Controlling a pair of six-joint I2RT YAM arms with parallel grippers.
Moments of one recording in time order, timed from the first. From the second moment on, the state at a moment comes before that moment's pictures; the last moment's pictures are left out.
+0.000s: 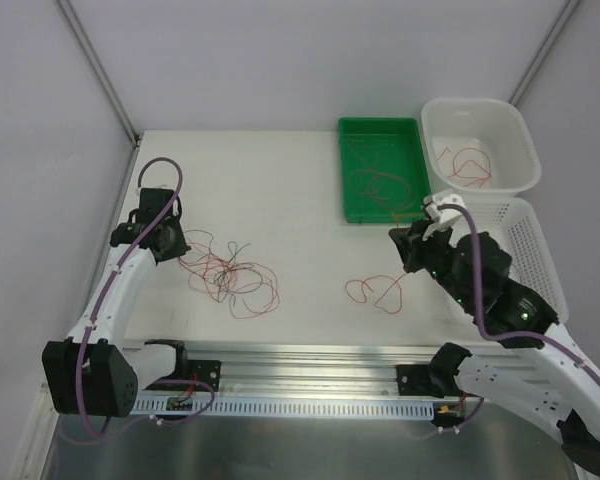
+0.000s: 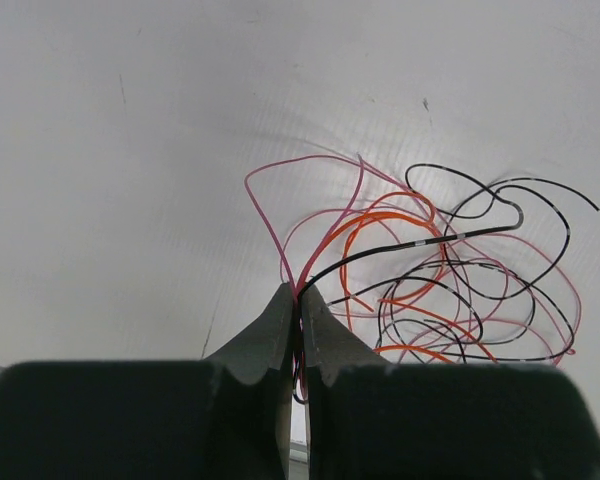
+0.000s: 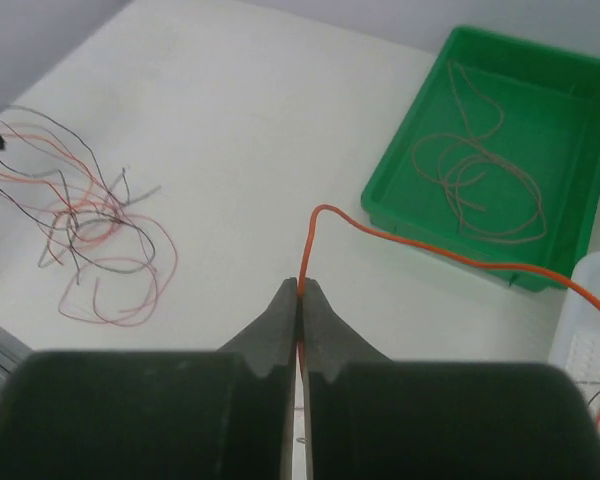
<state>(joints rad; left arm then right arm) -0.04 1.13 0.92 -0.79 -0.19 -0.33 0.85 0.65 1.02 -0.54 0.30 0.12</state>
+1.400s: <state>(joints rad) -0.07 1.15 0.85 -0.72 0.25 -0.31 0.89 1.46 0.81 -0.50 0.22 0.43</state>
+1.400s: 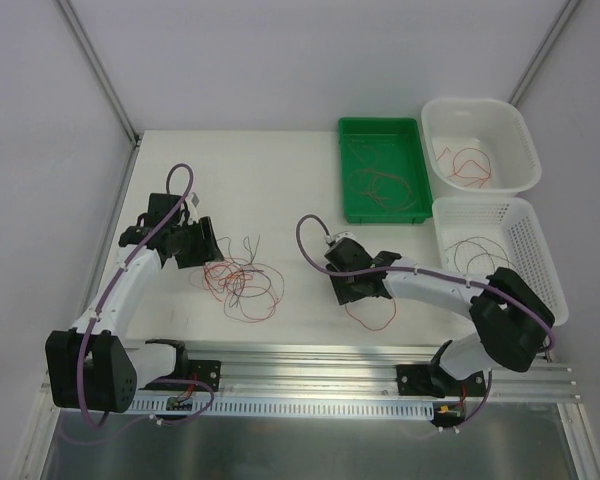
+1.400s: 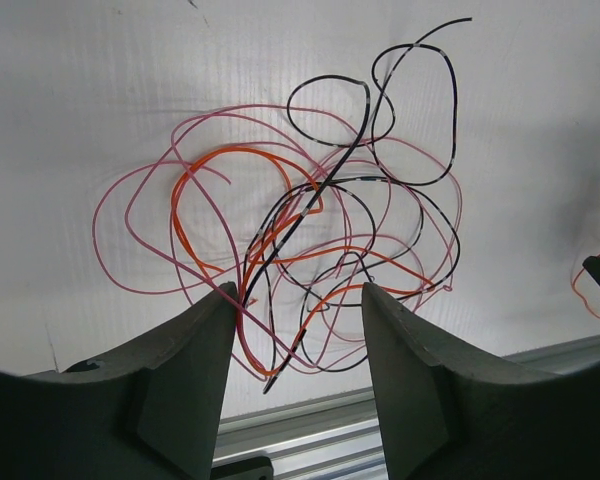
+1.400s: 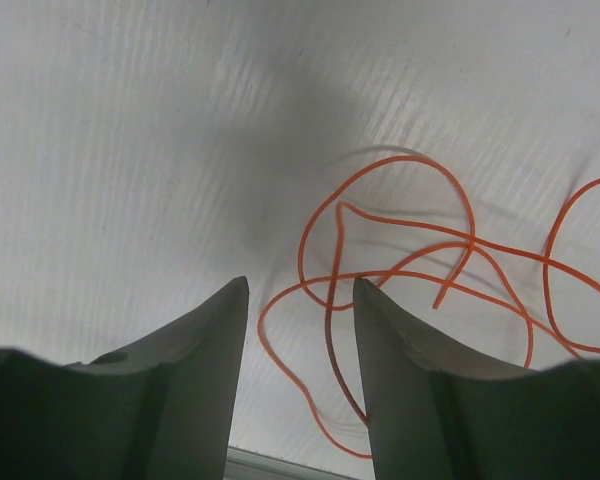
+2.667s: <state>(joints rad) -0.07 1.13 0.85 -0.72 0.23 -0.31 0.72 1.23 1.27 -0.73 0.31 0.17</state>
